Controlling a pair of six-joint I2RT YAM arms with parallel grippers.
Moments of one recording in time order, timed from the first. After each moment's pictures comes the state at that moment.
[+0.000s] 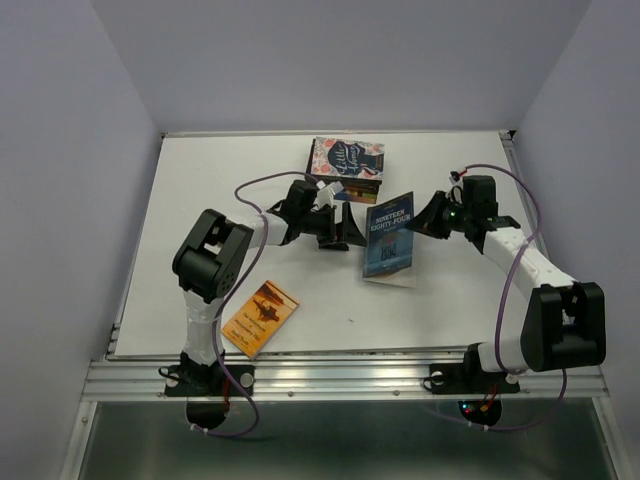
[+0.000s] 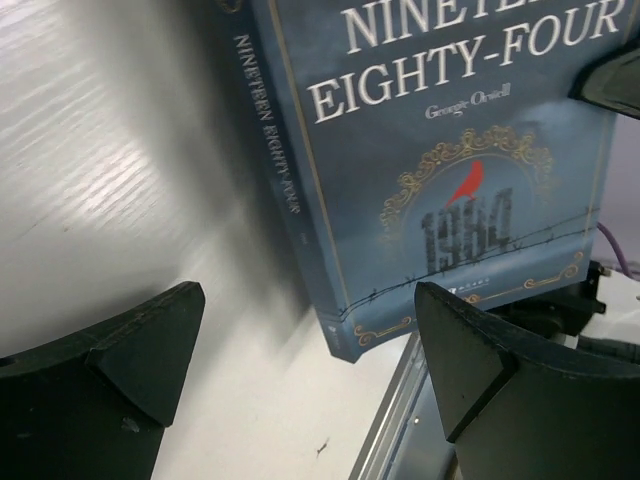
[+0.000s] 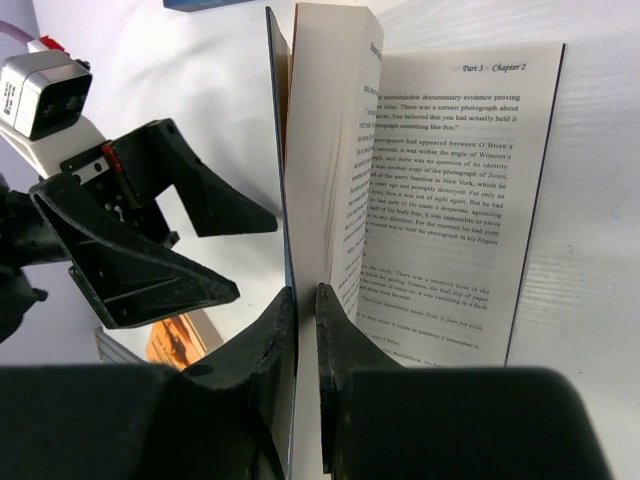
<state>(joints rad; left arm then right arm) -0.54 1.98 1.14 0.15 0.74 -0.64 0.09 1.37 0.89 -0.23 -0.50 0.61</state>
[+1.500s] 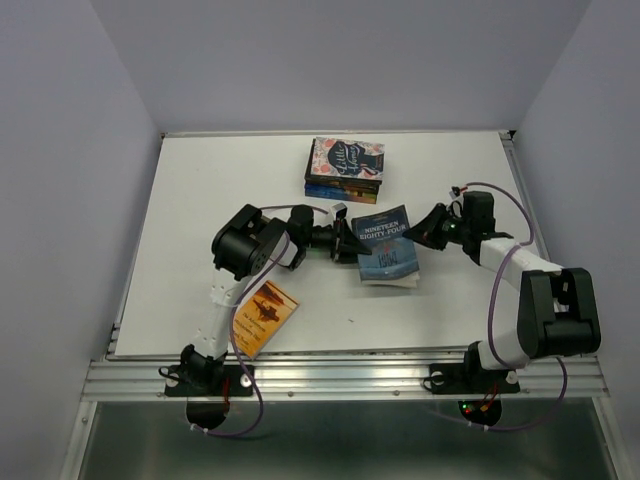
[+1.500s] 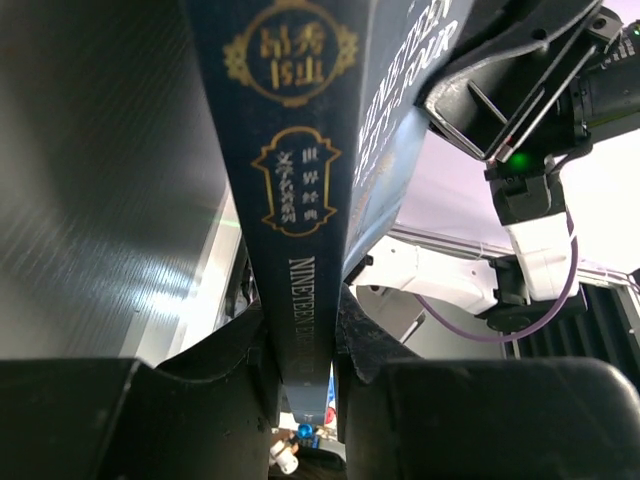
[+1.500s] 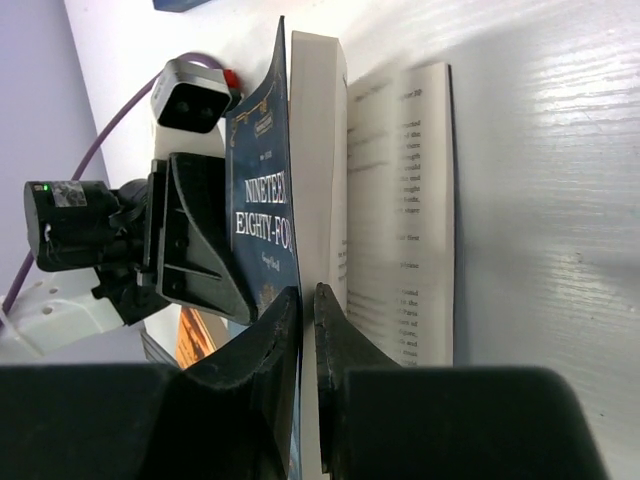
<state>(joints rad) -0.55 2.36 1.07 1.17 1.09 -1.69 0.04 1.45 0.73 0.03 -0.62 0.73</state>
